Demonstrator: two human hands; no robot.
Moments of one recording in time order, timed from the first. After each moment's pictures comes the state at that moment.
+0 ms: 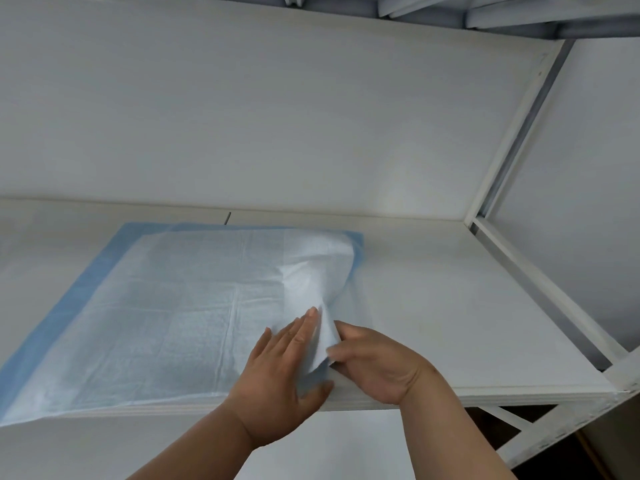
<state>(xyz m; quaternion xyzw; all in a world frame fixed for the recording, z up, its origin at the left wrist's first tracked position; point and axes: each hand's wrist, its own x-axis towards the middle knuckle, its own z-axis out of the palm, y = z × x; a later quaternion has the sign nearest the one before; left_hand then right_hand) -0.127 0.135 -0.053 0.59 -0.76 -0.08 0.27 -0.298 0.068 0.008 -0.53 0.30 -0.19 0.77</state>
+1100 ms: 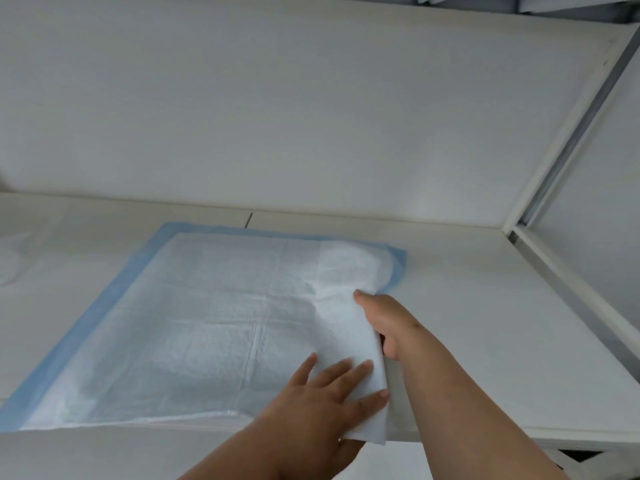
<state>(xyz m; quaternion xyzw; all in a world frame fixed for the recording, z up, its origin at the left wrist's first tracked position) -0.140 0.125 -0.044 0.51 -0.86 -0.04 0.04 -0.254 -0.033 -0.013 -0.48 0.61 -0.23 0.59</state>
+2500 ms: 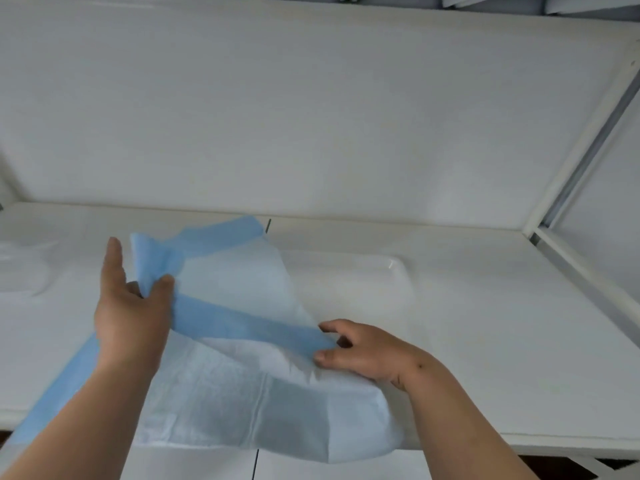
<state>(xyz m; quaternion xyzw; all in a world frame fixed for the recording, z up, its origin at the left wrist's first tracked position) 0.061 0.116 0.017 0.76 -0.27 -0.03 0.60 -0.216 0.025 0.017 -0.77 0.45 0.01 0.45</state>
